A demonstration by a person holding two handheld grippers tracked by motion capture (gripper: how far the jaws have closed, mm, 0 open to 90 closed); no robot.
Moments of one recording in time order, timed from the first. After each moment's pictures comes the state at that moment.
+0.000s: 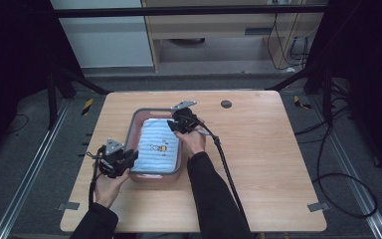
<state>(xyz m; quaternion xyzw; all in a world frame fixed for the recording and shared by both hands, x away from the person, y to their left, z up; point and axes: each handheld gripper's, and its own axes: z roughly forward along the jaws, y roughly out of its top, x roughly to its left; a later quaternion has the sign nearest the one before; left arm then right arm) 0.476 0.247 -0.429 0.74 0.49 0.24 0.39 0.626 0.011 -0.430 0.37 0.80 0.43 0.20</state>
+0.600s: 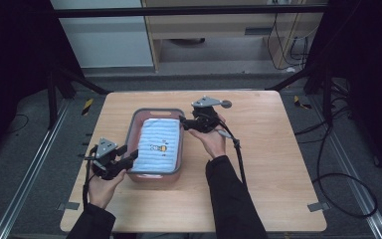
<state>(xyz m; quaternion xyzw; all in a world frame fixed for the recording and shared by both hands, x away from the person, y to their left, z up) 0.462 0.256 -0.410 0.72 0.47 0.26 0.43 0.591 -0.051 -0.390 0.38 0.76 0.48 0.24</state>
